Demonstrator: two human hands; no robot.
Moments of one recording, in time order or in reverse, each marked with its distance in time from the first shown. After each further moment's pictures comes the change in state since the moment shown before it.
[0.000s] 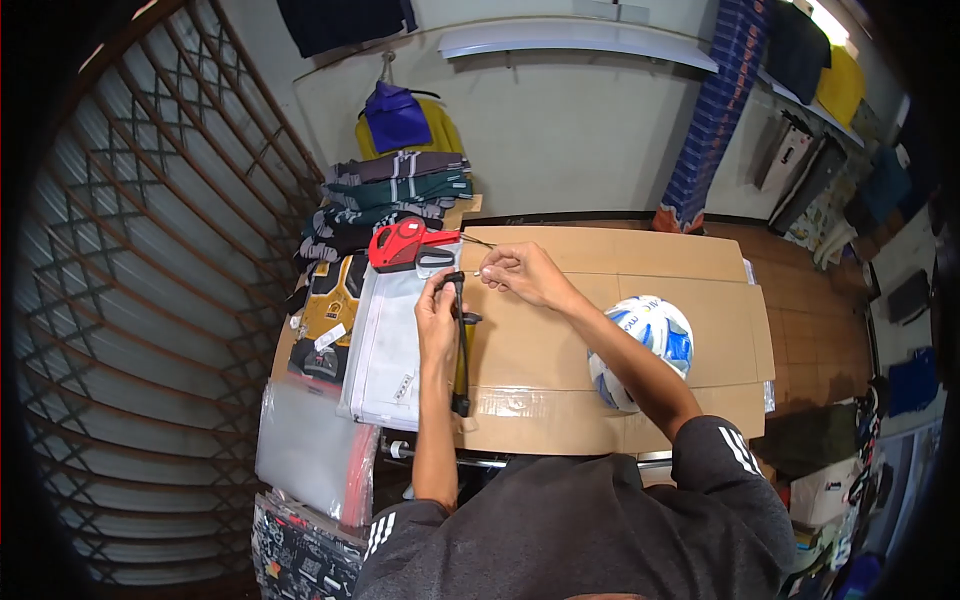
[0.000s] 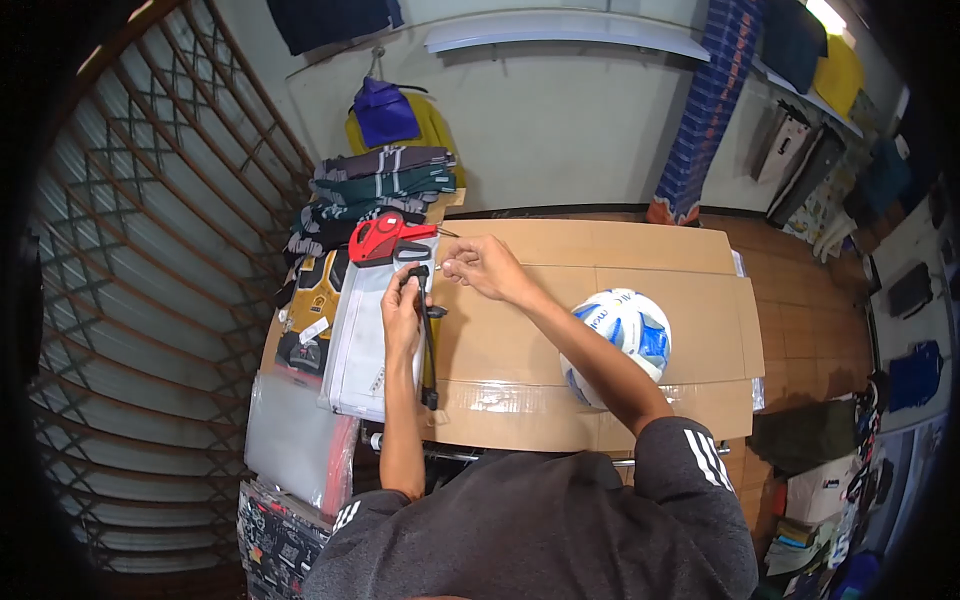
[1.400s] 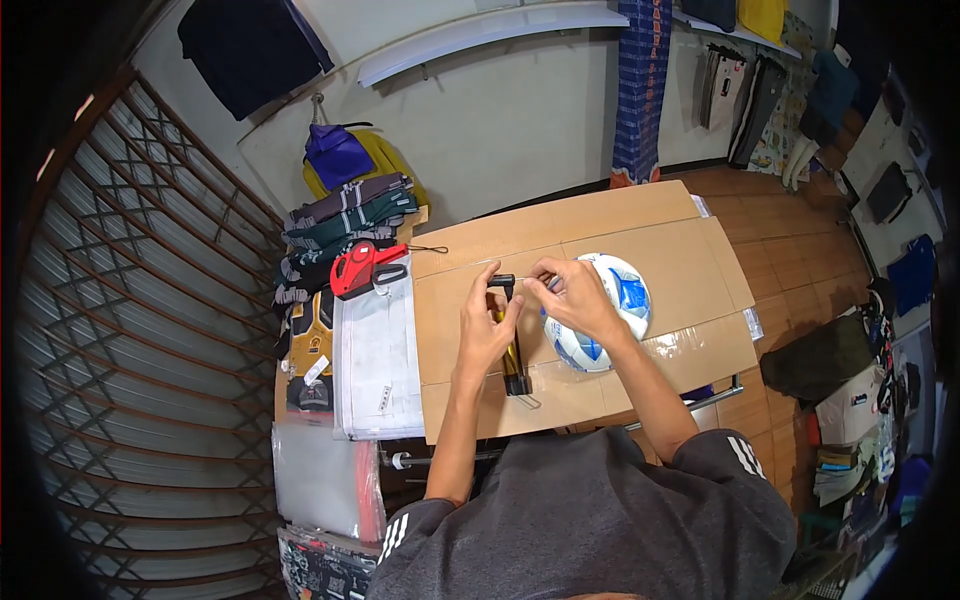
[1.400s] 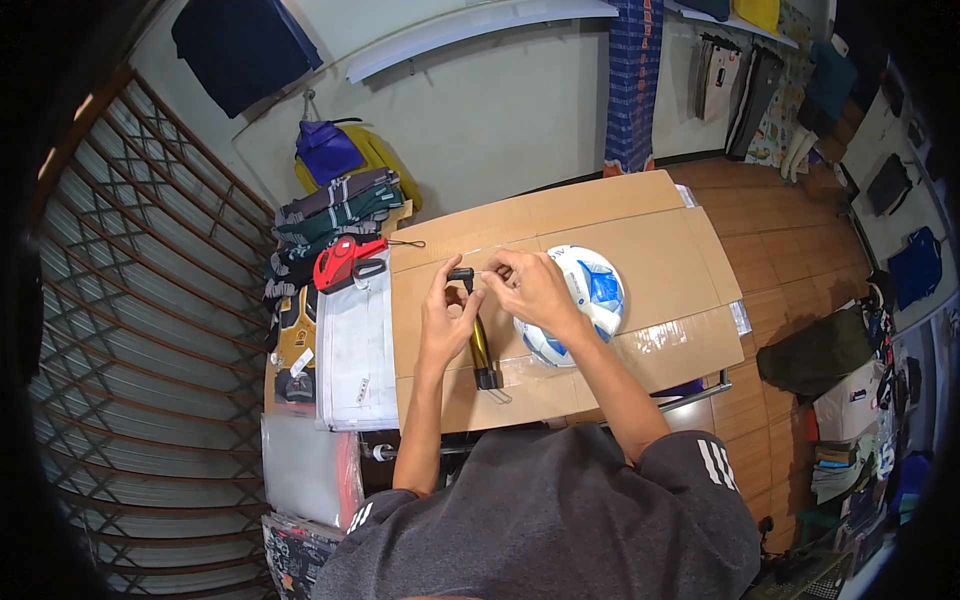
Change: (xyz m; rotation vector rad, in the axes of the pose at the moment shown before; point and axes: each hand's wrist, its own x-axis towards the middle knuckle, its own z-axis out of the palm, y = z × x) left_hand -0.084 0.008 0.133 0.674 -0.420 0.297; right_hand -0.181 -0.042 -0.055 -0.444 0.493 -0.090
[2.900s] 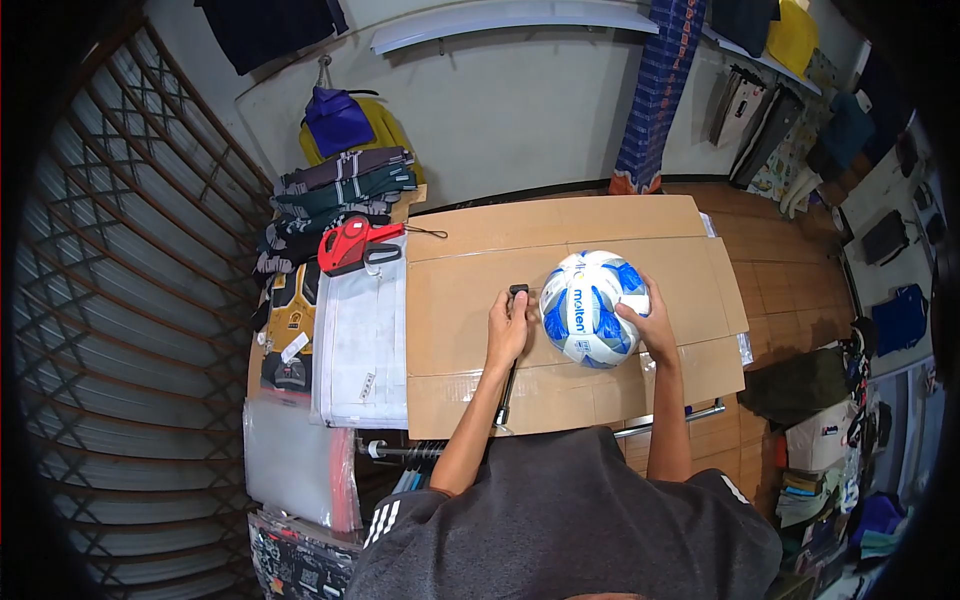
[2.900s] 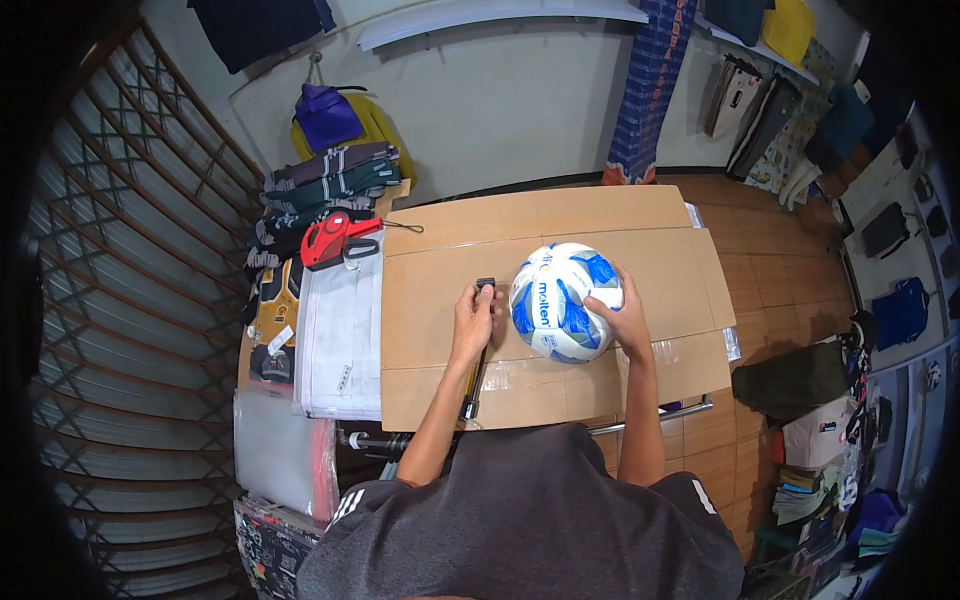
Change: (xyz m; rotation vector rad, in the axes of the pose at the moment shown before) left_hand -0.010 -0.088 0.078 -0.563 0.086 -0.464; right_hand -0.064 0.167 -0.062 0.386 0.185 0.358
